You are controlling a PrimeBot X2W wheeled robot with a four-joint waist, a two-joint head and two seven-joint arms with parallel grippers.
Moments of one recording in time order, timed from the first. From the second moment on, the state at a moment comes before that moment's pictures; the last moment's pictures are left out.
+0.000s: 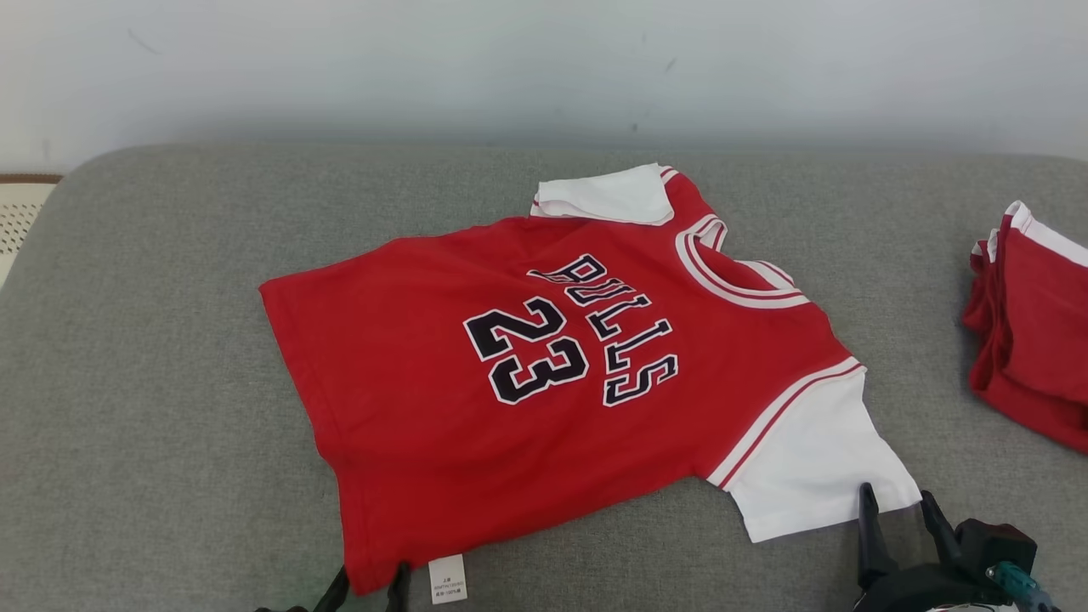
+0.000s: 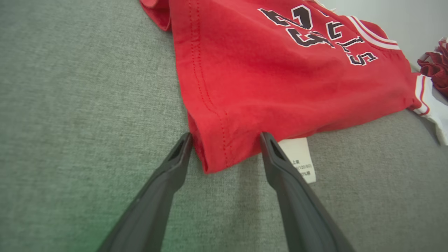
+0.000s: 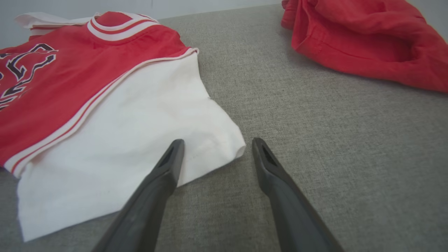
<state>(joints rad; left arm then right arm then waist) -0.14 0.05 -0.19 0.45 -0.28 -0.10 -0.26 -0.20 -0.10 -0.06 0.57 0.08 0.13 -0.26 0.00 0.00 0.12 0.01</state>
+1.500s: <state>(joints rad) -0.65 0.37 -0.36 0.31 -0.34 -0.13 -0.26 -0.51 -0.20 0.04 0.12 0.19 0.13 -0.26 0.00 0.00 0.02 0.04</state>
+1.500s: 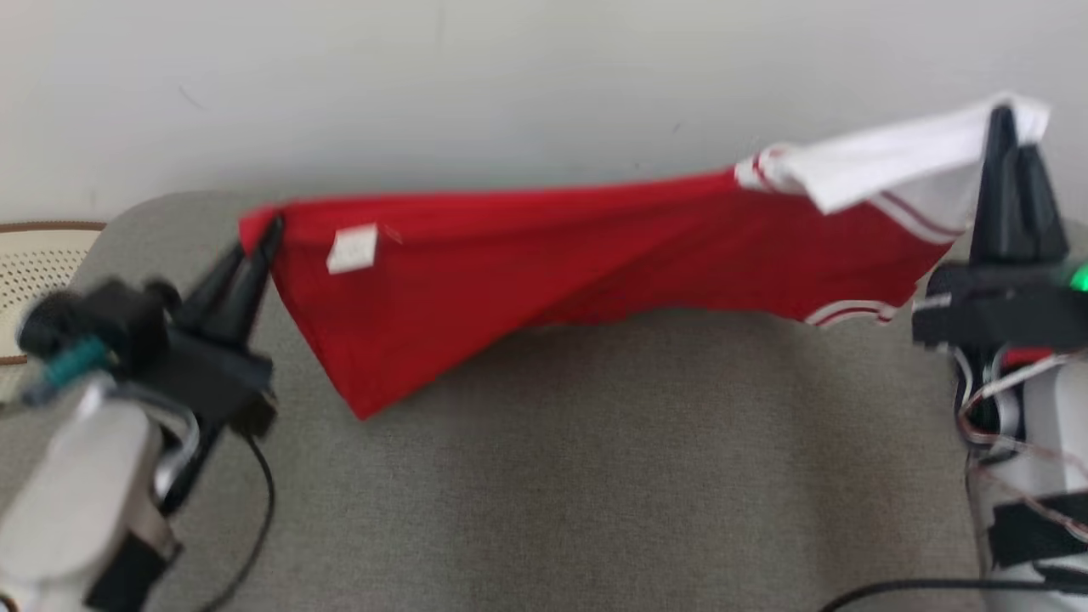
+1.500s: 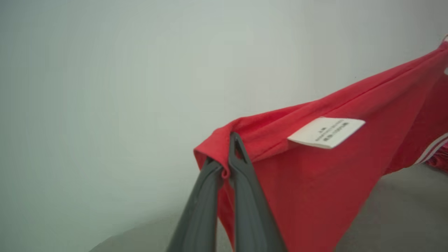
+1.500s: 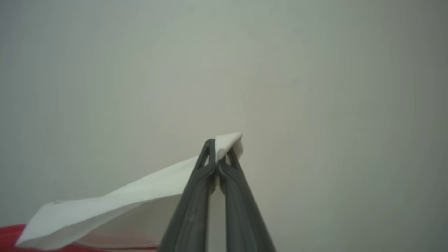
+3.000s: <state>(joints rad) -1.54 0.48 -0.54 0.58 -0.36 -0.12 -0.26 -1.46 -0.26 0.10 0.45 0.00 0.13 -0.26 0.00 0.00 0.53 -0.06</state>
